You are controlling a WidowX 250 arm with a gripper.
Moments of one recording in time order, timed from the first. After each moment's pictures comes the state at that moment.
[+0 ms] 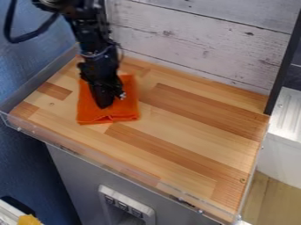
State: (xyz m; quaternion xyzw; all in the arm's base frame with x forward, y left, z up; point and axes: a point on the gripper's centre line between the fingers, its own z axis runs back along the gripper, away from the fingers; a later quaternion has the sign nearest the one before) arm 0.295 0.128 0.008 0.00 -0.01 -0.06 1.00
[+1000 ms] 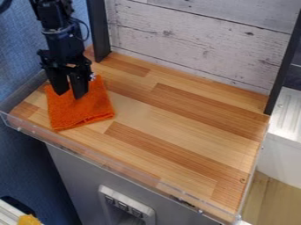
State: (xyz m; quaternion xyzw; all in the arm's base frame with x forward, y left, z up) arm 0.265 0.152 0.053 -0.02 0.02 0.02 1.00
